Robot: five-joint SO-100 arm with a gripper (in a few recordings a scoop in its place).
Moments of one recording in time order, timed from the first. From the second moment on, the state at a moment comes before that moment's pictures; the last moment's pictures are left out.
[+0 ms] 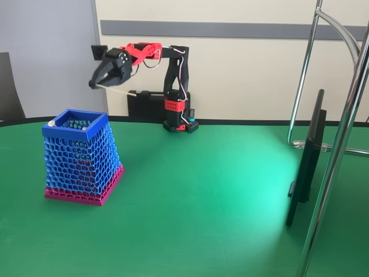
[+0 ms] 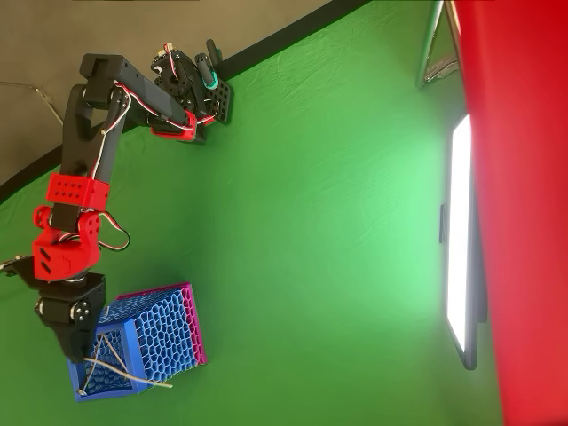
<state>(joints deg) 32.3 101.1 90.4 21.0 -8.9</state>
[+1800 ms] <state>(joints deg) 38.7 91.5 82.5 38.8 -62.2</state>
